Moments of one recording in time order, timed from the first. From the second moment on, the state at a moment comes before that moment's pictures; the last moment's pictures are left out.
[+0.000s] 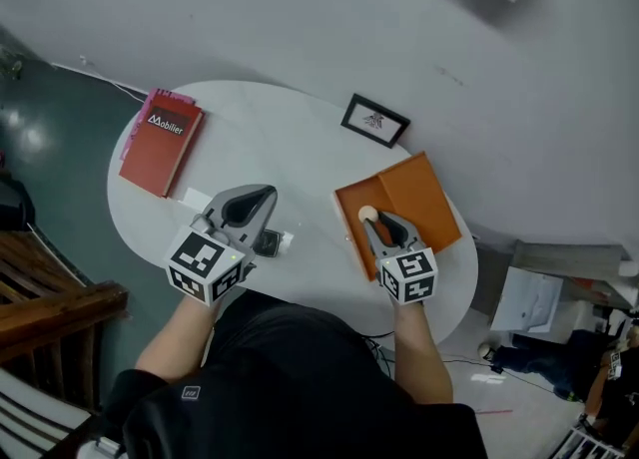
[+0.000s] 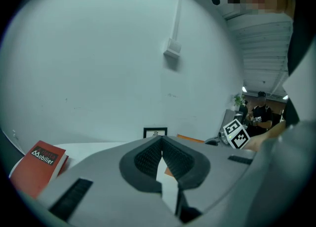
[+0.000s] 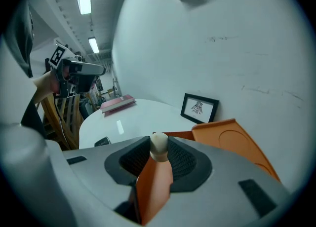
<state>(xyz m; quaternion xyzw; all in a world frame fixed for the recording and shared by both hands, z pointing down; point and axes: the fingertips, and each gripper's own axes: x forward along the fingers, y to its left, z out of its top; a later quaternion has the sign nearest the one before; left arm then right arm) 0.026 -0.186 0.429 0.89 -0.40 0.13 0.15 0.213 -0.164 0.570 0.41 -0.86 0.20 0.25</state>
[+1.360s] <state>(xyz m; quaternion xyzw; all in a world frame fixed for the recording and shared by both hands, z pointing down) -0.103 -0.140 0.406 0.89 -0.41 0.10 0.14 0.146 -0.167 0.477 0.51 -0.84 0.16 0.13</state>
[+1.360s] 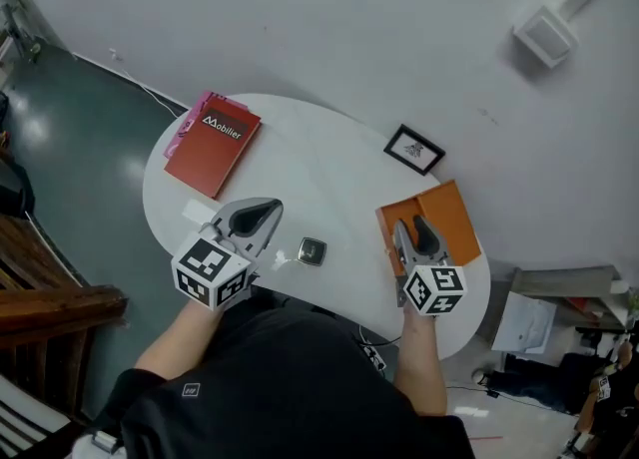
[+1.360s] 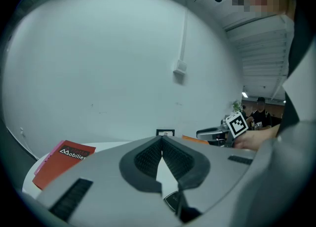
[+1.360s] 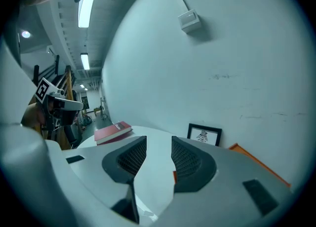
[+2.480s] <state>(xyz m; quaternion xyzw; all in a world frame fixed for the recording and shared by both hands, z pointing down) -0.107 -0.132 0.443 0.94 -0.27 0.14 0.15 0.000 -0.086 0.528 0.47 -0.85 0.19 0.14</state>
